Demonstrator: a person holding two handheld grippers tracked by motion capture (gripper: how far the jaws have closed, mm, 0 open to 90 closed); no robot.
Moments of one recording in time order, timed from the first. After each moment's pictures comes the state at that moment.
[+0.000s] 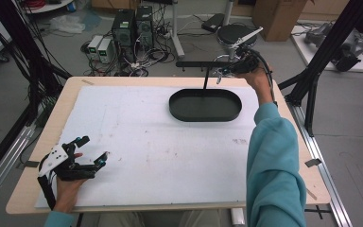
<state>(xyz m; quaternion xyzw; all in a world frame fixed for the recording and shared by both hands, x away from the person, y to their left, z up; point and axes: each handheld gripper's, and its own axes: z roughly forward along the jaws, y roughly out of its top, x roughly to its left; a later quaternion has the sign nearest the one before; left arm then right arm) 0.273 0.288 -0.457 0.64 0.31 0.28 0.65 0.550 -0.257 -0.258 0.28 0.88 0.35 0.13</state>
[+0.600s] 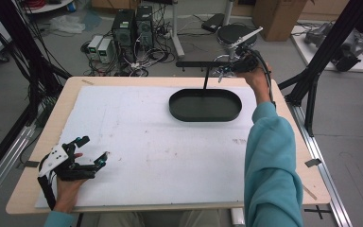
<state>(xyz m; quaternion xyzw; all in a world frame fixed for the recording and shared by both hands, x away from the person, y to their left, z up) 0.273 0.288 -0.457 0.64 0.31 0.28 0.65 0.552 -0.257 -0.259 0.30 0.88 0.35 0.15</state>
